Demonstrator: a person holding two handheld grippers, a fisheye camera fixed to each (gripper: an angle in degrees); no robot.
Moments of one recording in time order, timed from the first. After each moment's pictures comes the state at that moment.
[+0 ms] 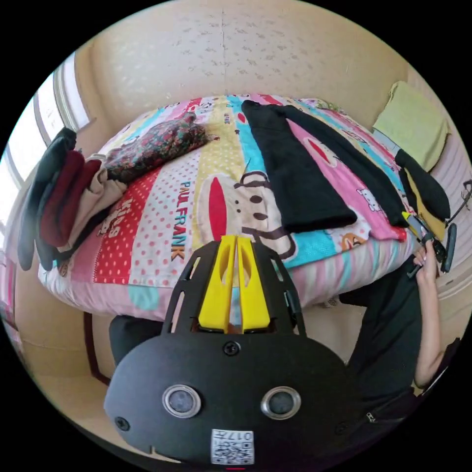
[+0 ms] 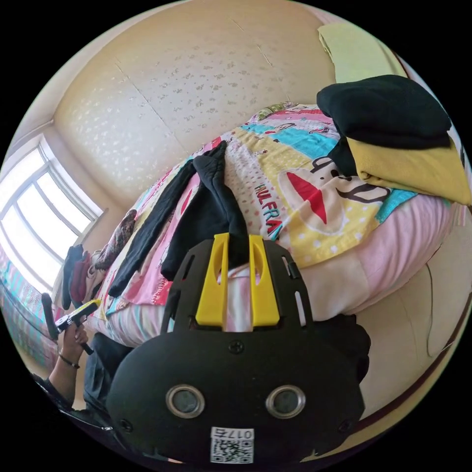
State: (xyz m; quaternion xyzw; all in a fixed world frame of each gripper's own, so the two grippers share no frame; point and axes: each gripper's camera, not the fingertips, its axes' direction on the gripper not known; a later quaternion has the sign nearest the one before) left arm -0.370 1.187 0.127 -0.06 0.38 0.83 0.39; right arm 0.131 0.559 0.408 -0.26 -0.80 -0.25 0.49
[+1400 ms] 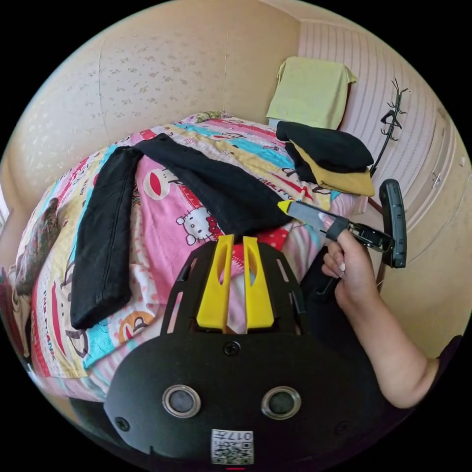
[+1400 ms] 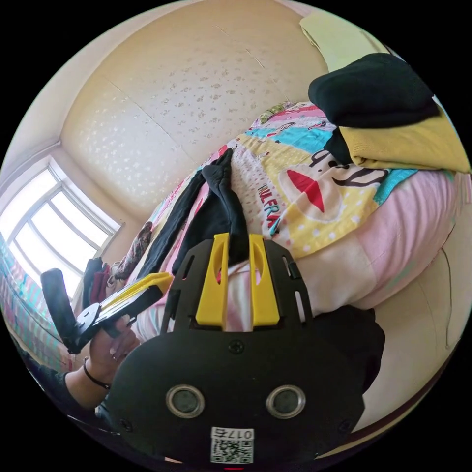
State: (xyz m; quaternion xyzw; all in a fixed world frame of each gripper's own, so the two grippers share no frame) left arm -0.617 1.487 0.125 -0.11 0.48 0.85 0.20; right arm 0.197 0.571 0.448 -0.29 -0.82 -0.20 0.46
